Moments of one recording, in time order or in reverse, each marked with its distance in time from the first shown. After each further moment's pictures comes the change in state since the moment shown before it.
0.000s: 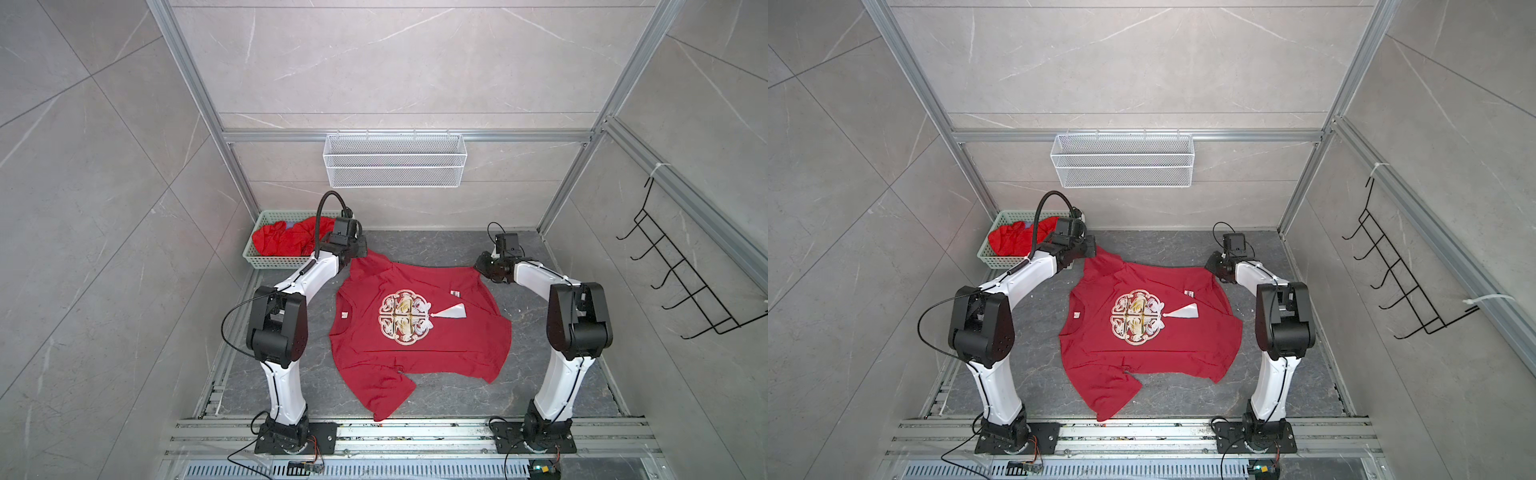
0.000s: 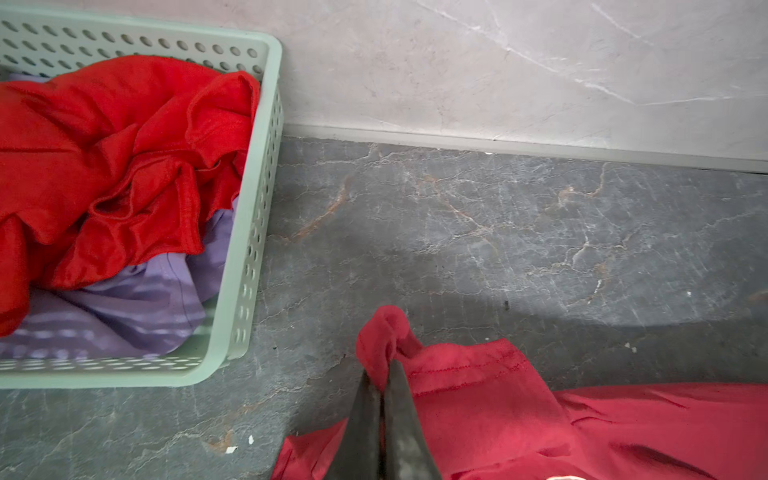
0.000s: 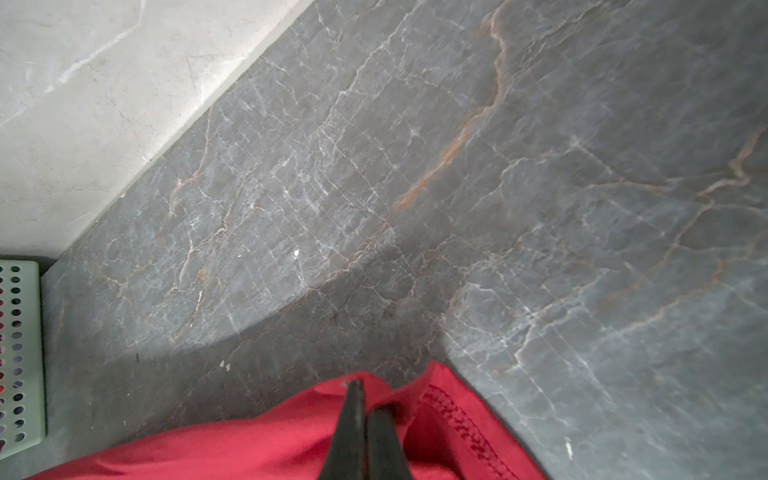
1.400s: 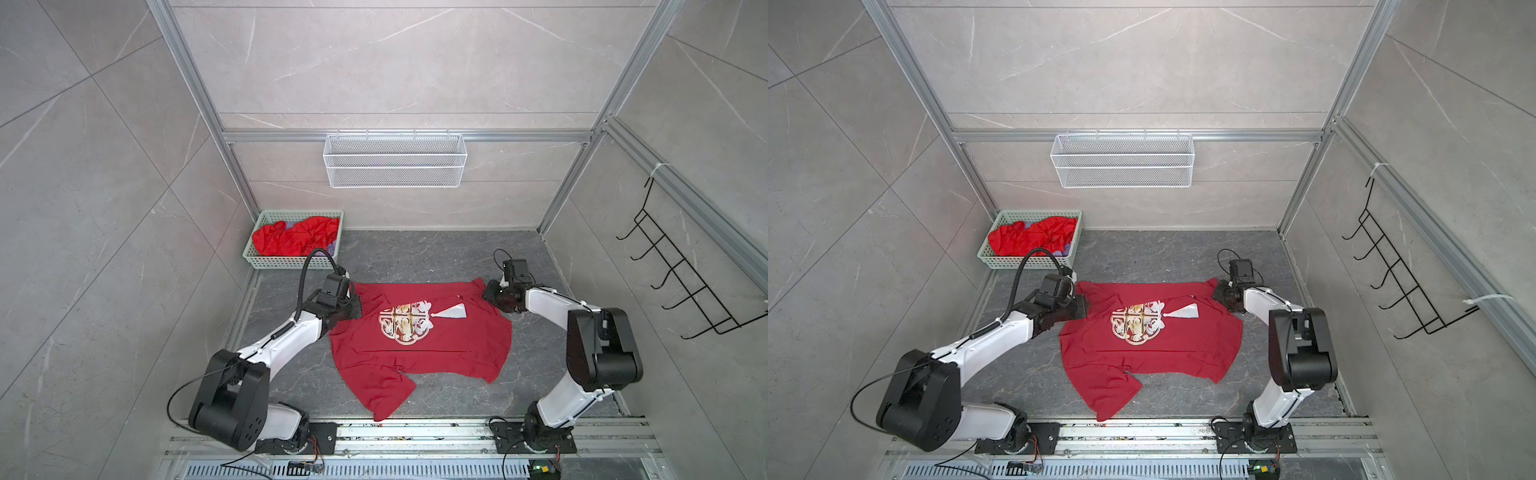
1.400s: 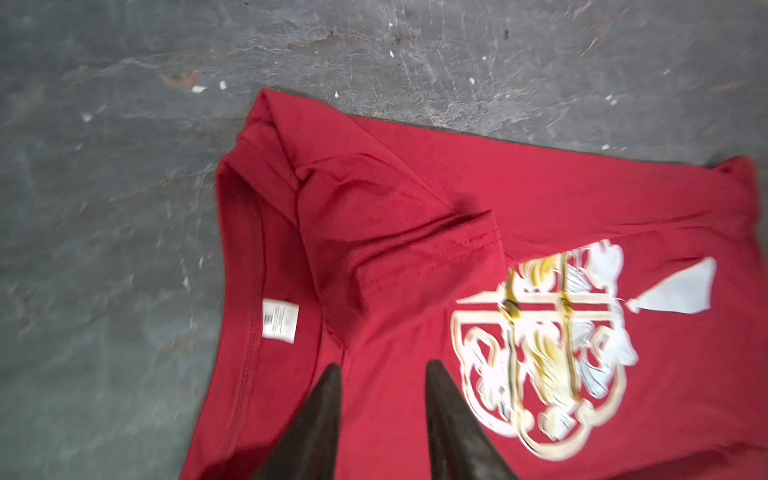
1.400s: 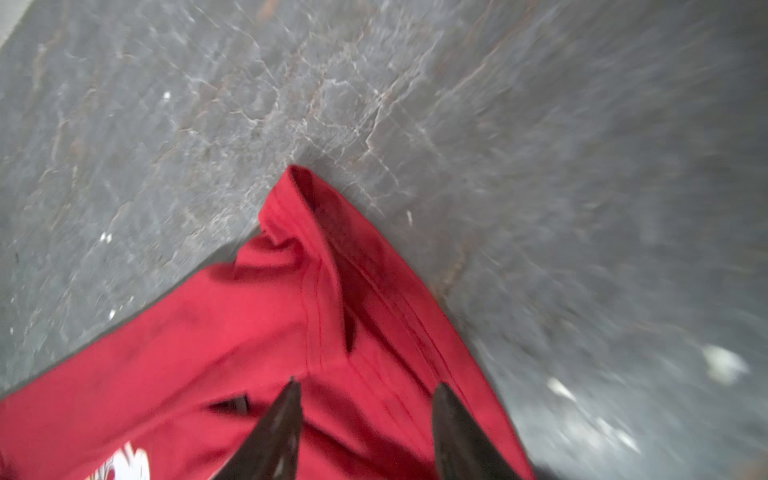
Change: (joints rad) left arm -0.086 -0.608 -0.748 -0.016 0.085 -0.210; right arm -0.010 -0.341 -0.397 -0.042 0.062 -0.029
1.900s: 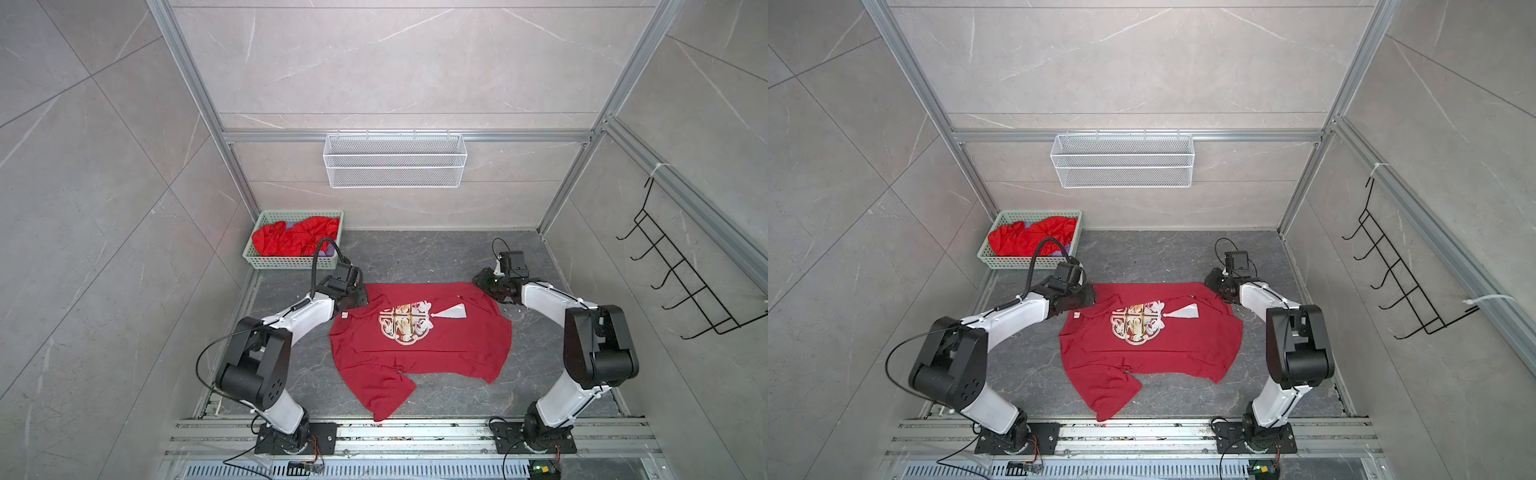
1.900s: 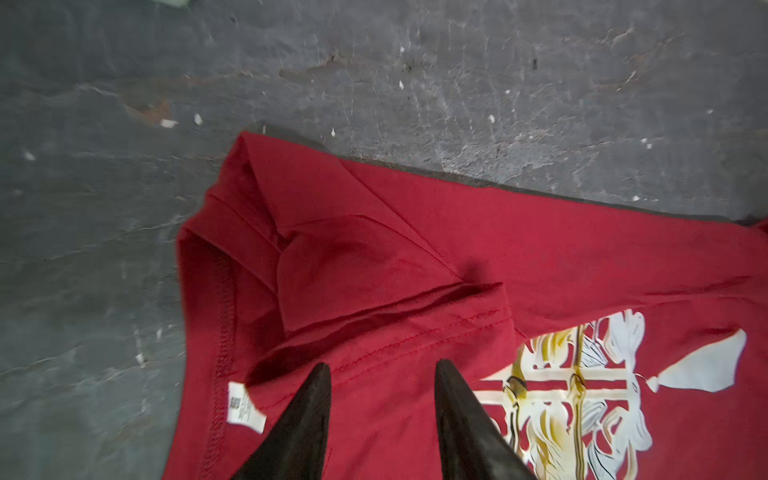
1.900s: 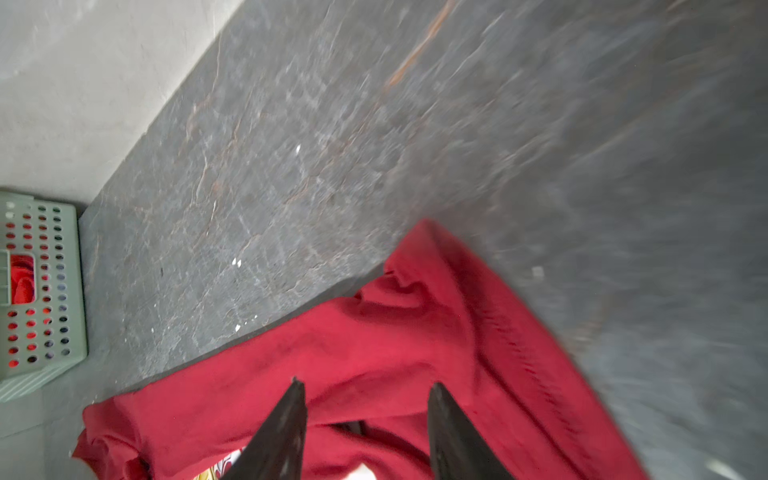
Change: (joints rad) left arm -0.001 0.357 0.202 0.036 -0.004 -0.075; right arm 0.055 0.138 0.100 0.136 -0.134 0.089
